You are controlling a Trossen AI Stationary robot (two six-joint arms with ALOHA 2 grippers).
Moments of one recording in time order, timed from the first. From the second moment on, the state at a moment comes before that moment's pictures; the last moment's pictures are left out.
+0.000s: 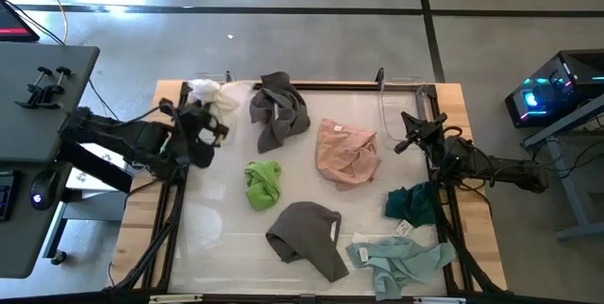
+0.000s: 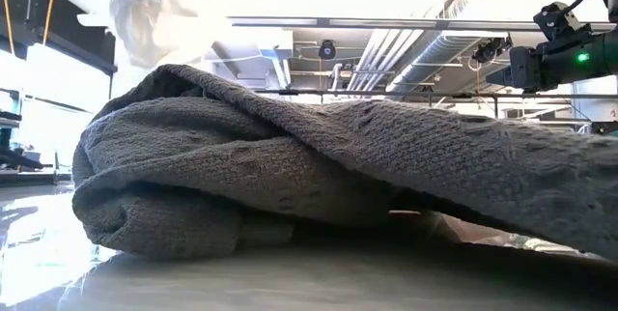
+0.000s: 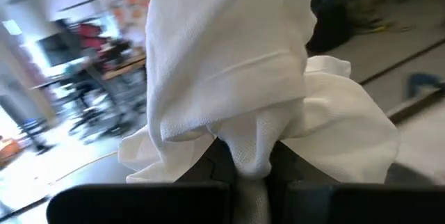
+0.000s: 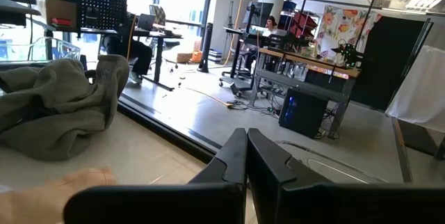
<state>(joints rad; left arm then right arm) -0.22 0.91 0.92 -1.01 -1.48 -0.65 -0.11 0.01 0.01 0.06 0.86 -0.24</state>
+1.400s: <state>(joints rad) 0.68 1.34 0.92 -0.92 -0.72 -0.26 -0.11 0.01 0.01 0.06 0.86 -0.24</state>
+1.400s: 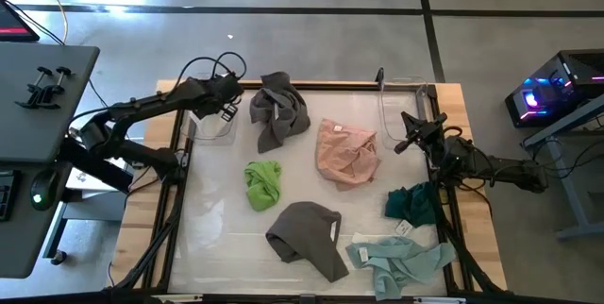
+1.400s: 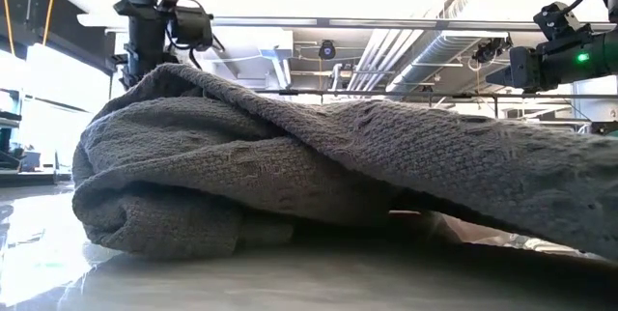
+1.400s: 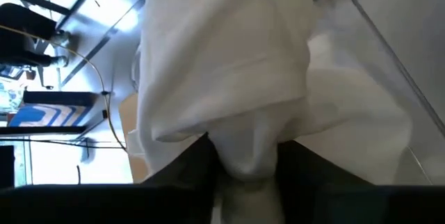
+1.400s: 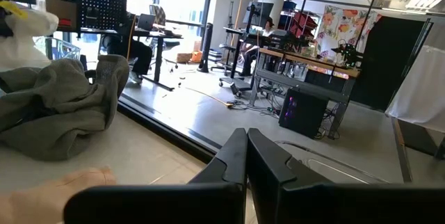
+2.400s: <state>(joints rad) 0.82 1.37 0.91 -0.83 -0.50 -0.17 -0.11 0.01 0.01 0.06 0.86 -0.24</state>
